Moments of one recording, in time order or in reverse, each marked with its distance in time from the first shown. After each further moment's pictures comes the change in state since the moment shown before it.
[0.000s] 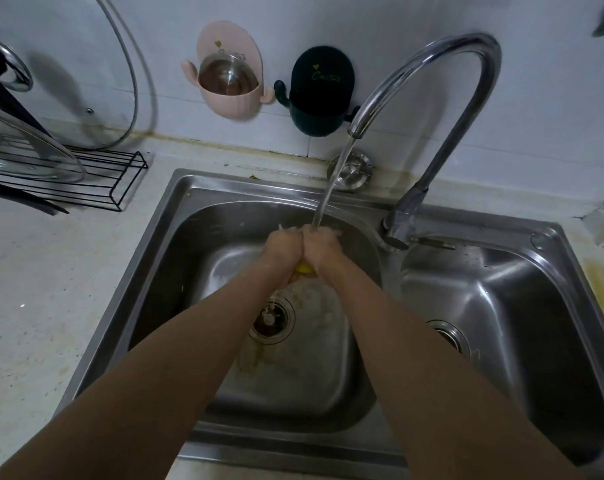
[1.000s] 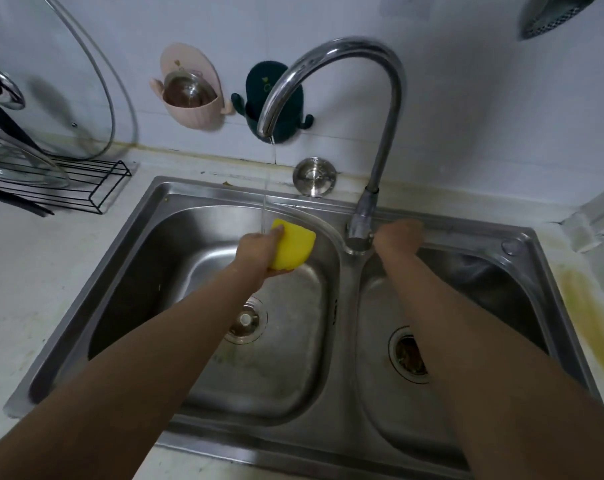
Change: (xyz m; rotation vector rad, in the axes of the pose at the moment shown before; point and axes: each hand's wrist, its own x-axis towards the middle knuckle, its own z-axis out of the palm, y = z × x) left_hand -0.018 0.016 0.050 -0.369 0.222 -0.045; right_hand 0.031 0.053 -0.162 -0.090 0.535 0.088
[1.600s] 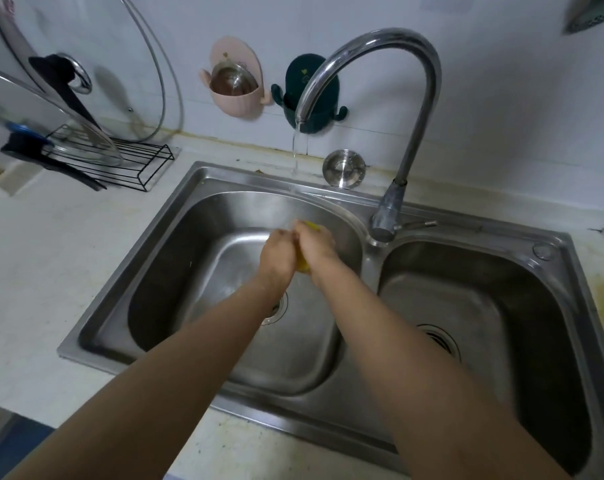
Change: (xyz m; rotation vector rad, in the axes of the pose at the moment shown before) left_hand -0.025 -0.035 -0.016 0.158 0.096 0.259; right_hand -0.117 -0.018 0.077 0.296 -0.573 -0.030
